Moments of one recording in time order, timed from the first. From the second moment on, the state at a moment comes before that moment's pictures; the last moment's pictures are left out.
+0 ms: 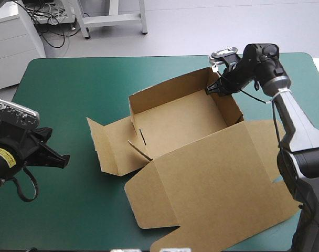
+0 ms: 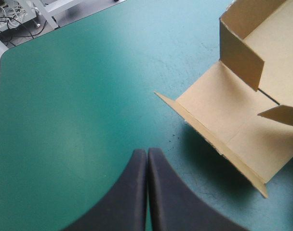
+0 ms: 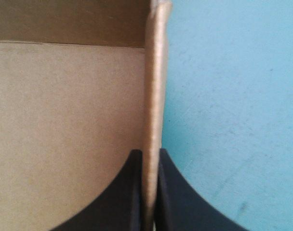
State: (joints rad) left arm -0.47 0.82 -1.20 0.27 1.10 -0.06; right arm 0.21 1.95 -2.00 0.17 1.23 -0.28
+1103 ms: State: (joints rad) left arm -0.47 0.90 -1.19 0.30 1.08 -0.12; right arm -0.19 1.31 -1.75 0.47 1.25 -0.52
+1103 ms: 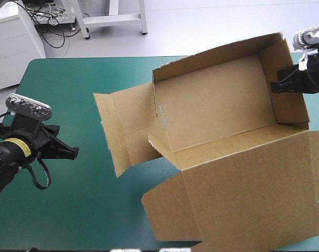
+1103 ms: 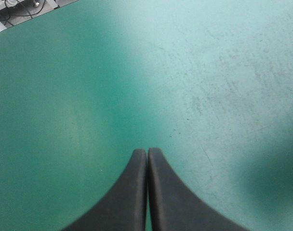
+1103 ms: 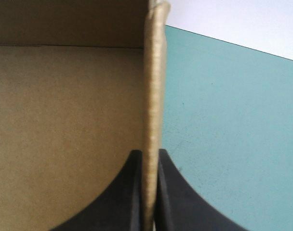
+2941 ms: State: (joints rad) left arm 0.25 1.38 -0.82 -1.45 1.18 1.12; right arm -0.24 1.27 -1.75 0.62 1.25 -0.54
